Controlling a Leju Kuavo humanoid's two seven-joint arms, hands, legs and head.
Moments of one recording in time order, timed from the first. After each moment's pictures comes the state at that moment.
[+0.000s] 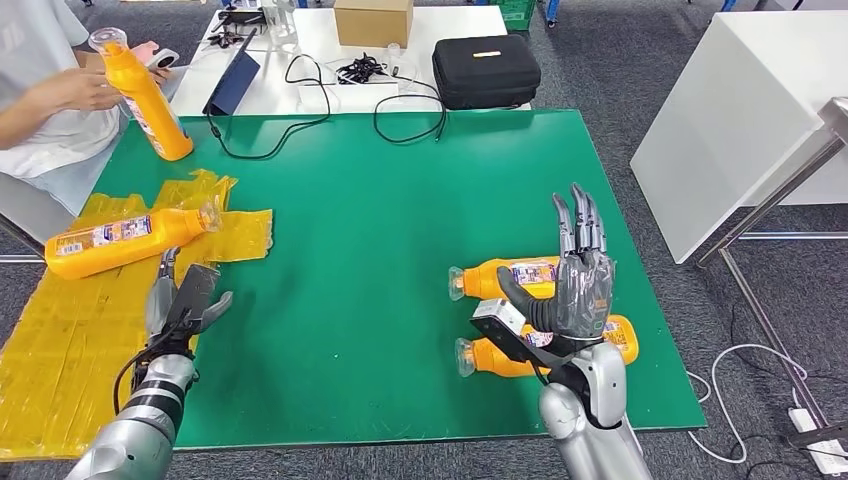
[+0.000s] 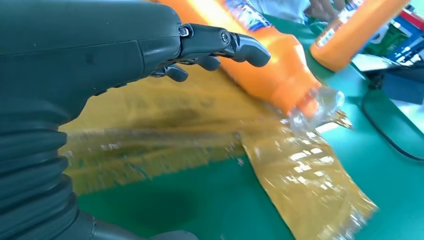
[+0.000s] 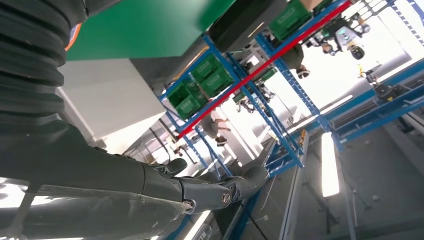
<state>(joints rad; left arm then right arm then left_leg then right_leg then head) -0.51 0.00 0.38 -0.52 -0.77 0.48 -0.50 -0.14 0.03 0.26 -1.48 1.02 -0.60 -0.15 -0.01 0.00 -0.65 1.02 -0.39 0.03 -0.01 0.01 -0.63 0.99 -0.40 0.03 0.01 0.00</state>
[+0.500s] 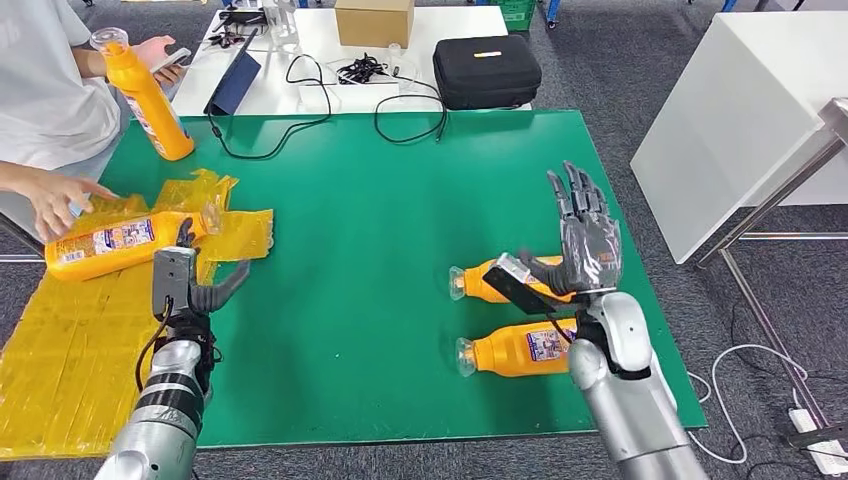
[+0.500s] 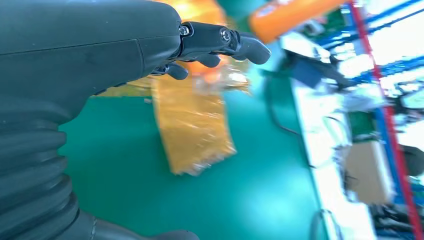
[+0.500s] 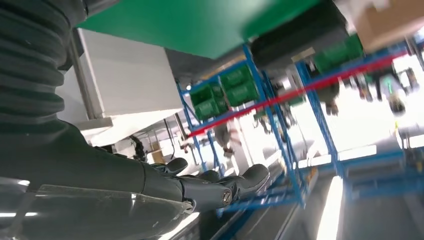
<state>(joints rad) -0.45 -0.11 0.32 -0.80 -0.40 0.19 -0.58 -0.35 -0.08 0.25 -1.30 1.13 -0.34 -0.06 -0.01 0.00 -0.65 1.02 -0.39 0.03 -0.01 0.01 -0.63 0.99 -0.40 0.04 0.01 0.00</state>
